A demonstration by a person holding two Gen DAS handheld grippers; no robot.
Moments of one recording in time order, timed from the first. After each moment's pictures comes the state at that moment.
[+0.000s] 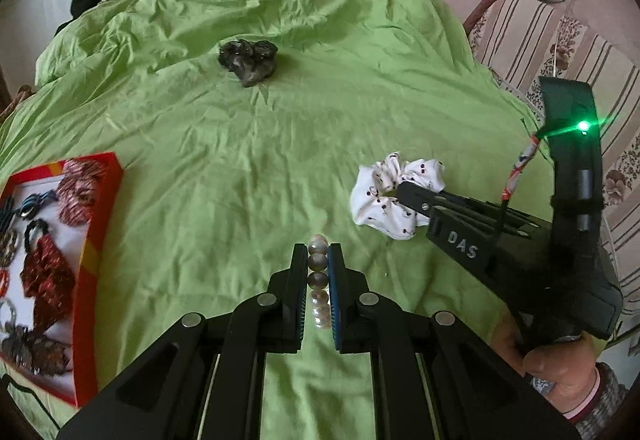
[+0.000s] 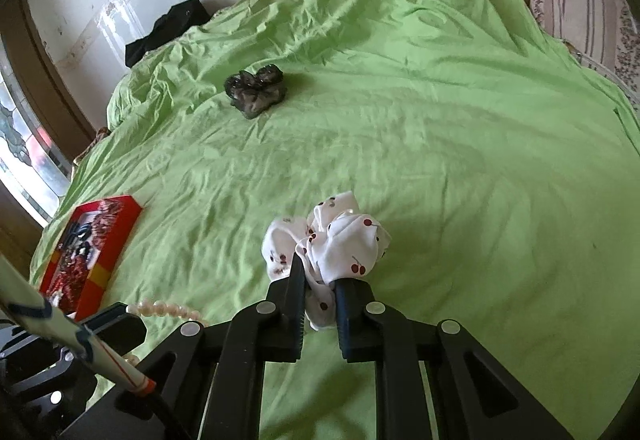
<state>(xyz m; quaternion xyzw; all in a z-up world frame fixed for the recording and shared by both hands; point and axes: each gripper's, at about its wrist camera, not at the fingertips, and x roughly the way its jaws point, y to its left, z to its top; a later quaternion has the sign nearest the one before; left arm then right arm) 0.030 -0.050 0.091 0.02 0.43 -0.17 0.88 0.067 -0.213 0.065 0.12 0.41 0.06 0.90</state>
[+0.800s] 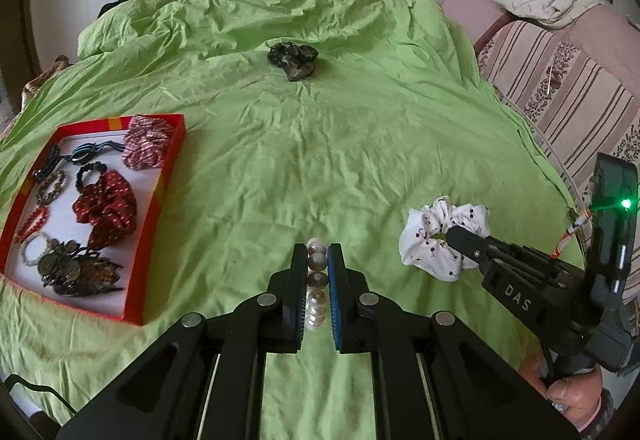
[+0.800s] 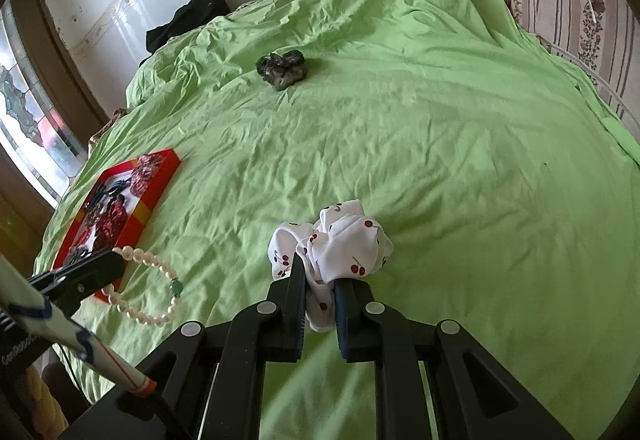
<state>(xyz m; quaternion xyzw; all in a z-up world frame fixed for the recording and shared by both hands) -0.040 0.012 0.113 -0.01 0.43 -0.15 0.89 -0.035 -0.186 0.086 0.11 0.42 0.06 0.90</state>
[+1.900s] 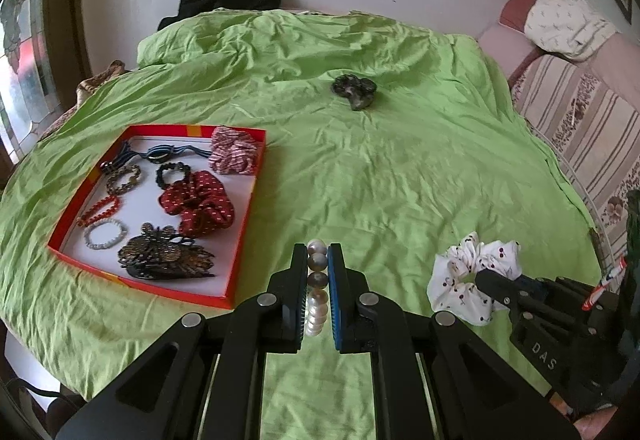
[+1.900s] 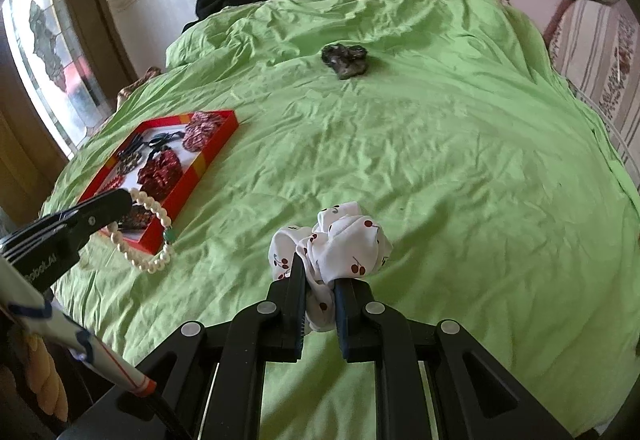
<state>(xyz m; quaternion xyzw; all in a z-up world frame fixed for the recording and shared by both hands) -0.075 0.078 0.134 -0.02 0.38 -0.07 0.92 -0.074 -0.107 0.110 0.03 0.43 0.09 0.90</state>
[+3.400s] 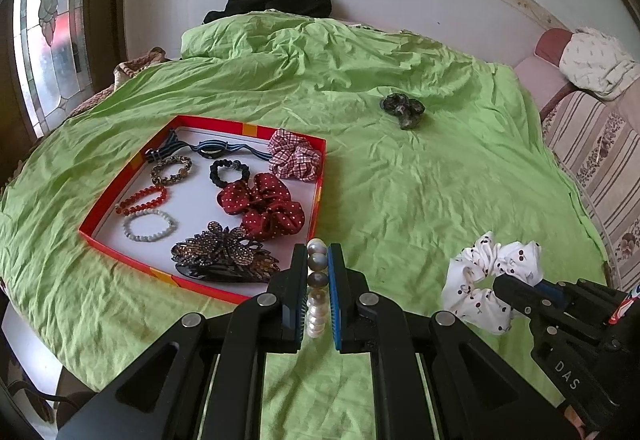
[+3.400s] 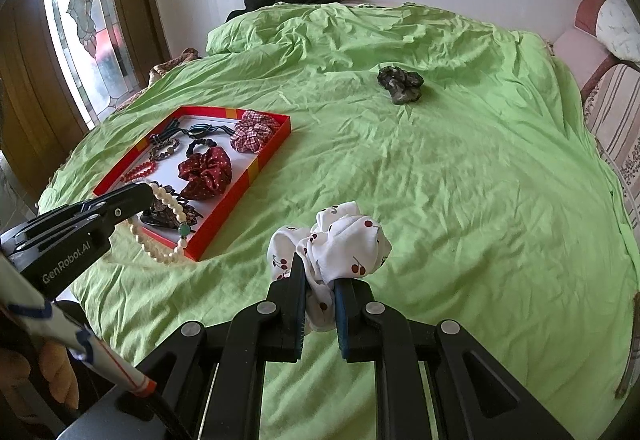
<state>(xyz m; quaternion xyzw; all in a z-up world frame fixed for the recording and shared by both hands) -0.074 0.135 0.134 -0.06 0.37 -0.02 0.93 -0.069 -0.047 0.132 -0.03 0.41 0.13 0.90</state>
